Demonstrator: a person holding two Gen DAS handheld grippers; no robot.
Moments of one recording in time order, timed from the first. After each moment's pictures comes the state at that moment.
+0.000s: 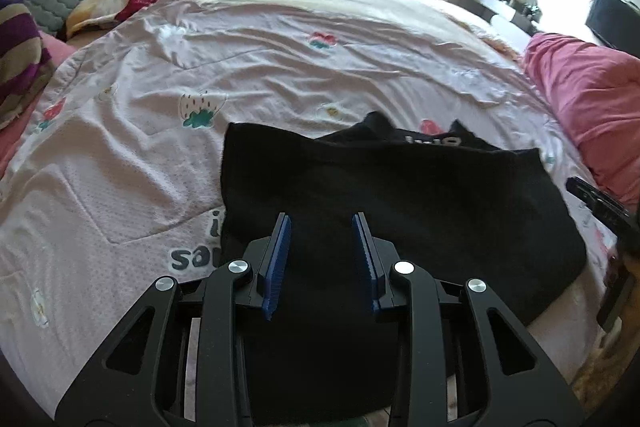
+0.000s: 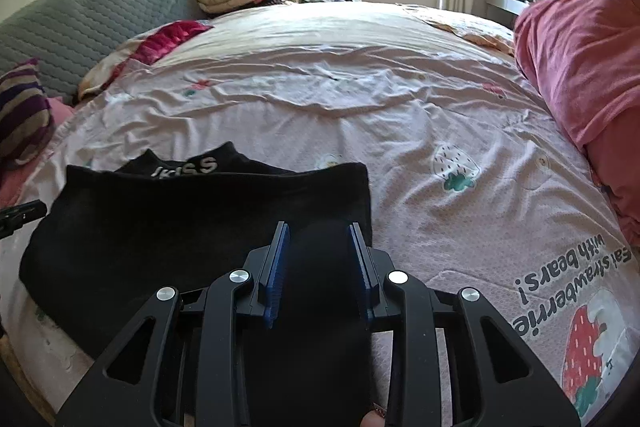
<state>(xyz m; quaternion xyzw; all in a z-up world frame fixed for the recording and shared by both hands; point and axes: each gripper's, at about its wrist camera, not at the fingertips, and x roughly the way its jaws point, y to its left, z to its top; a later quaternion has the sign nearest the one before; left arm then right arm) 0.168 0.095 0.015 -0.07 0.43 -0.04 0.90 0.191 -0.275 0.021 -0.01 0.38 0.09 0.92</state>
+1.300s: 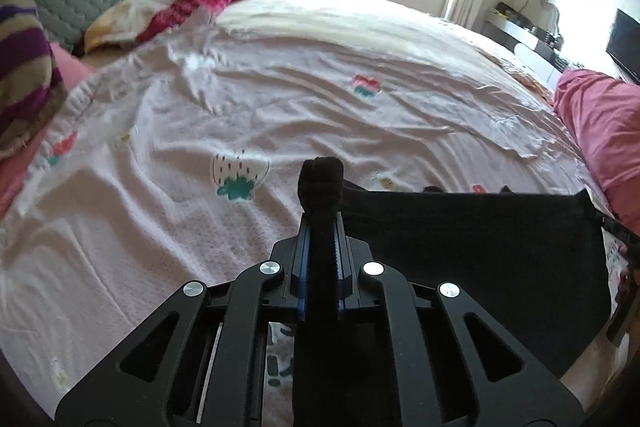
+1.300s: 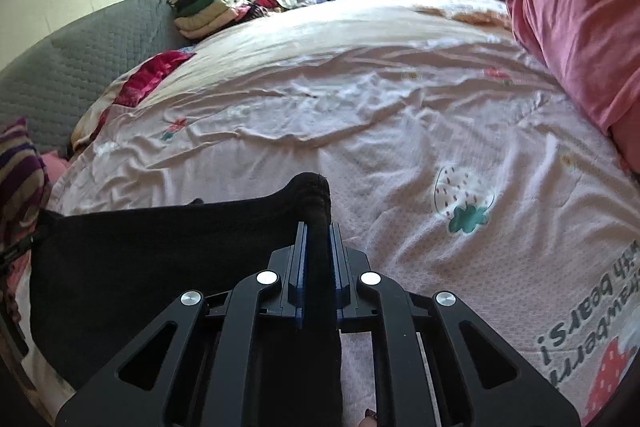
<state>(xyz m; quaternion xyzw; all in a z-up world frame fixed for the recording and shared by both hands) 0.228 0.136 0.019 -0.09 0.40 0.00 0.91 0.261 -0.304 0.010 0.07 0.39 0.09 0.91</state>
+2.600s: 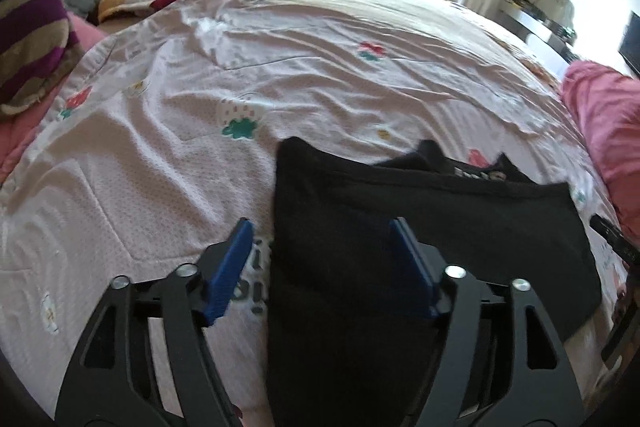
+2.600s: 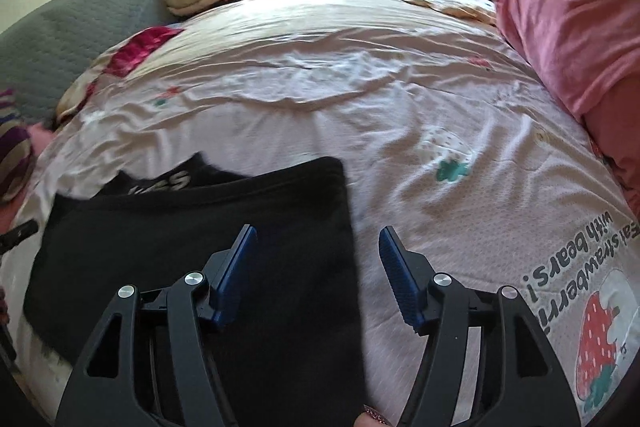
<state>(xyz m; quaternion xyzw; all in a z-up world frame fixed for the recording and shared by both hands) 0.184 0.114 0.017 -0.09 0.43 0.01 0.90 0.203 -0.272 0.021 0.01 0.40 0.08 0.91</state>
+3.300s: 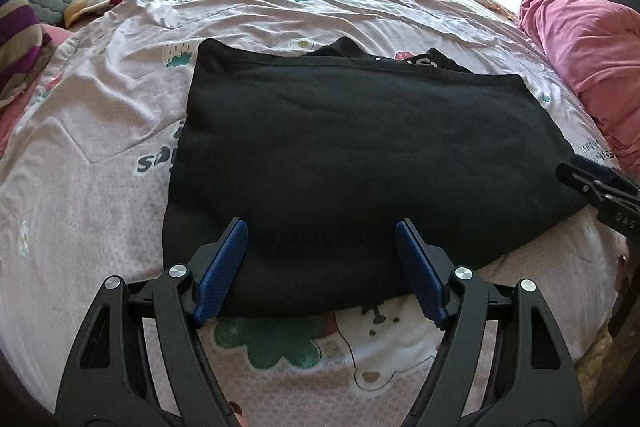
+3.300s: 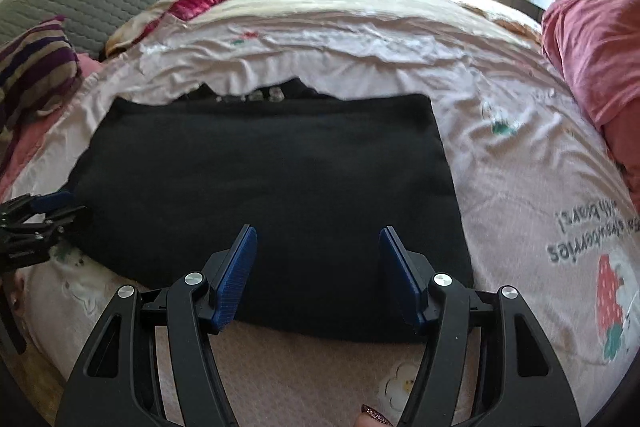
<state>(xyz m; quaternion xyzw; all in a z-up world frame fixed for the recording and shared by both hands) 0.112 0.050 -0.017 -0.04 0.46 -0.04 0.89 0.129 -0.227 -0.003 -0.03 0.43 0.13 0.89</state>
